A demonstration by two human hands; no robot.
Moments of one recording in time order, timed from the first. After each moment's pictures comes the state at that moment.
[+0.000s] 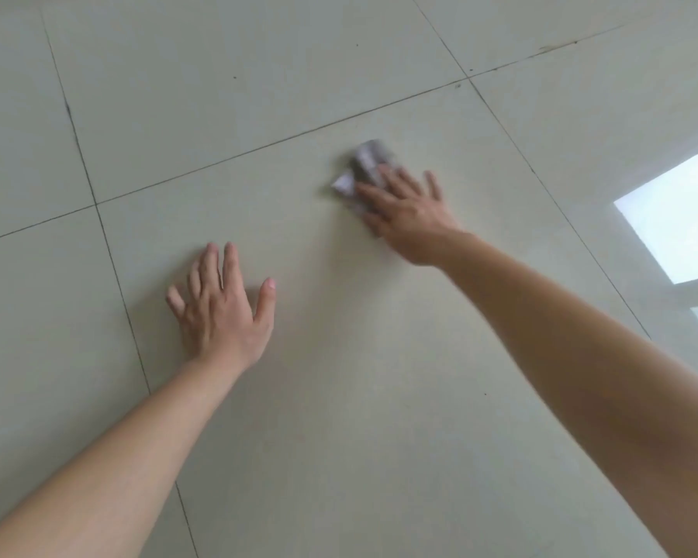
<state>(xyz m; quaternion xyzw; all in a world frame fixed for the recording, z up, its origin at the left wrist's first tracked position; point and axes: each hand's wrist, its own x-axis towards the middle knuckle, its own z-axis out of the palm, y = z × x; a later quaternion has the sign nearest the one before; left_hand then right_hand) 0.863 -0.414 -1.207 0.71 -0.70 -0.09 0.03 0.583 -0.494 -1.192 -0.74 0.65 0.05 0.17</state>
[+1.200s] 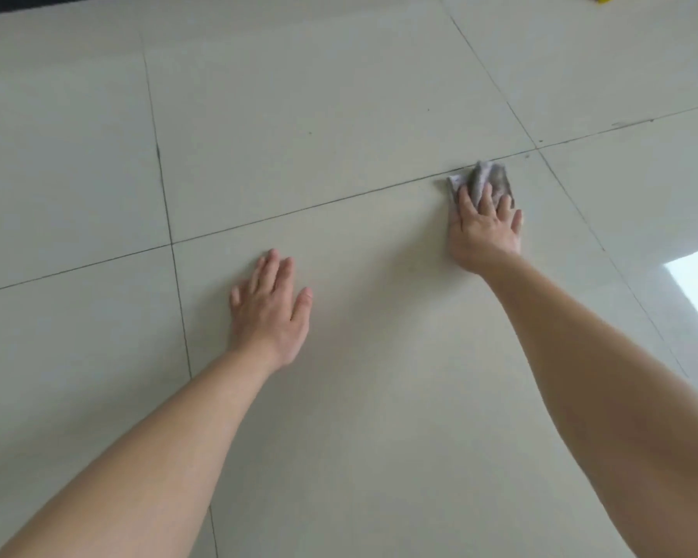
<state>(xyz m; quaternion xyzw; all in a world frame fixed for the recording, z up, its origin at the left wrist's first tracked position) 0.879 -0.485 -1.197 0.69 -0.70 -0.20 0.01 0.586 -0.574 -1.197 -0.57 0.80 0.02 0.17</state>
